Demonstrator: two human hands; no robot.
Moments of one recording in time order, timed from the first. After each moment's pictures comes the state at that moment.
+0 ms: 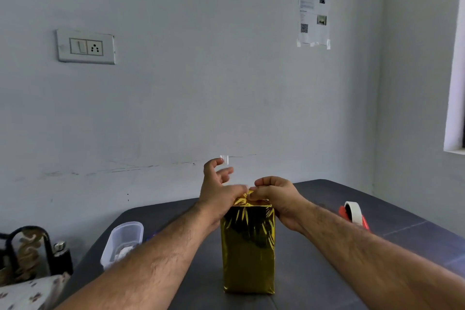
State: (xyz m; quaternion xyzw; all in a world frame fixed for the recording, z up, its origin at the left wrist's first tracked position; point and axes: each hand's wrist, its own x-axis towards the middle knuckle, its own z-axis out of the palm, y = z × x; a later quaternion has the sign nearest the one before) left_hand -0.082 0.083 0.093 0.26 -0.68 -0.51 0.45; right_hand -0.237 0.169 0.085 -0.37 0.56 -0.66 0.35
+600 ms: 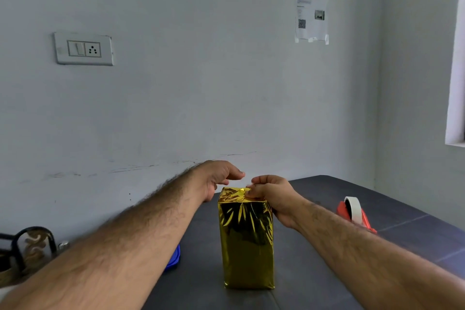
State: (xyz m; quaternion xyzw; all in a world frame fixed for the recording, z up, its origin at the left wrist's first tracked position) left_hand -0.081 0.080 0.152 0.39 -0.70 -0.55 0.24; right_hand -0.229 0.171 0.087 -0.35 0.56 -0.65 0.37
